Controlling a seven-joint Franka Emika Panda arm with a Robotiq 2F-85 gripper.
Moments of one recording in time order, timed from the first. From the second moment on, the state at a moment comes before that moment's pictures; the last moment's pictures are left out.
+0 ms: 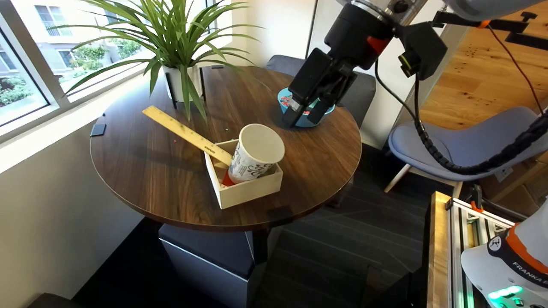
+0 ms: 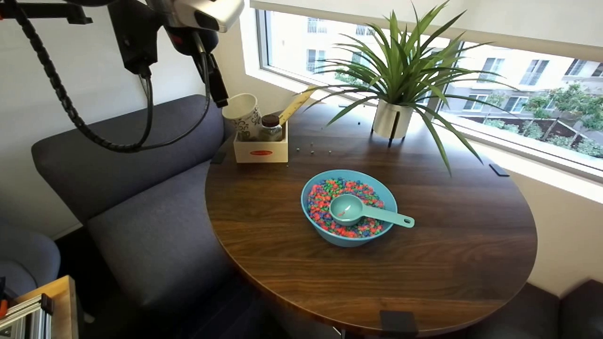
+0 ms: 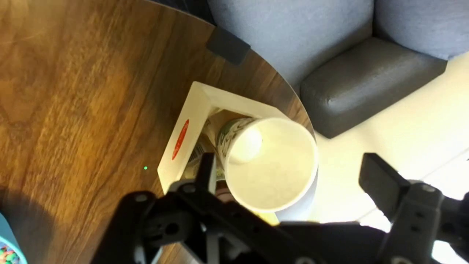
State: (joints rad) arm 0.15 -0.26 0.17 -2.20 0.39 2.31 0.25
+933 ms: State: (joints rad) arm 0.13 -0.15 0.21 -2.29 0.13 2.61 0.45
